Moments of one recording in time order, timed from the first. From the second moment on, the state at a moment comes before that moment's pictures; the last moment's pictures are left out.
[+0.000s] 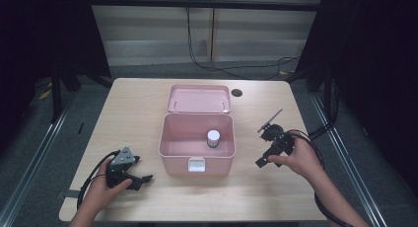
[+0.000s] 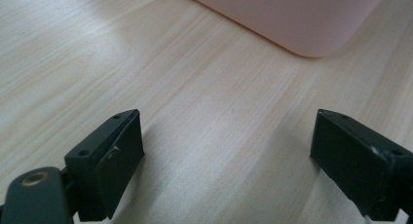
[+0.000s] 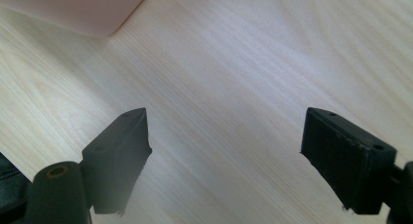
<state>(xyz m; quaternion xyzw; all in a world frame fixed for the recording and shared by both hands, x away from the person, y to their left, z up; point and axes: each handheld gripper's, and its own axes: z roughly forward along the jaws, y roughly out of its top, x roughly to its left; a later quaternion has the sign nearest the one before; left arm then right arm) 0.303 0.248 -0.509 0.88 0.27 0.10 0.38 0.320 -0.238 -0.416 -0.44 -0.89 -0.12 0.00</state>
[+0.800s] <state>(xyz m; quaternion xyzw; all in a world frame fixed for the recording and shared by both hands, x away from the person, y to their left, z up) 0.303 0.249 -0.509 0.88 0.27 0.11 0.38 0.296 -0.257 -0.457 -0.45 -0.88 -0.16 0.00</state>
